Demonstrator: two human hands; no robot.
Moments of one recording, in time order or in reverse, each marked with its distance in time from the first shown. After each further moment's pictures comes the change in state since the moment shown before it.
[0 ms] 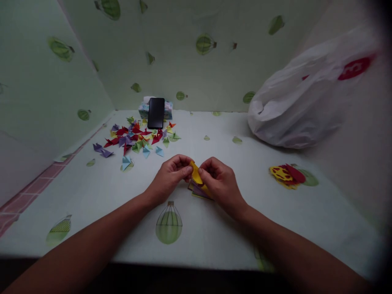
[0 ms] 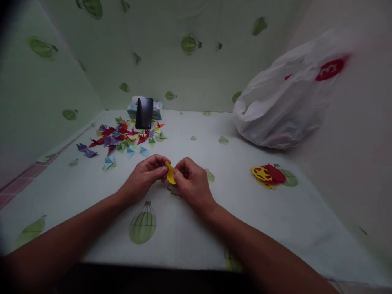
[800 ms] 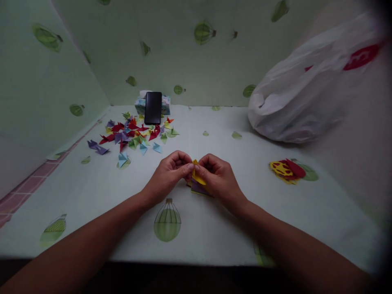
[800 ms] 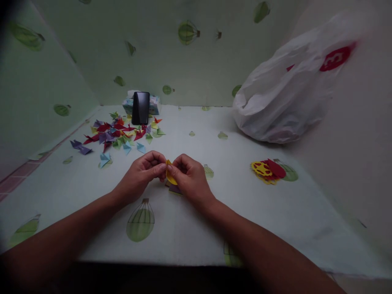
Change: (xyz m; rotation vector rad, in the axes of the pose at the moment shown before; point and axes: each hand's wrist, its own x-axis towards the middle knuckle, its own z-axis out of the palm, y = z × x) left_hand -0.003 0.004 0.003 0.059 -0.040 0.027; right_hand 0.003 0.005 0.000 0.162 -0.082 0.037
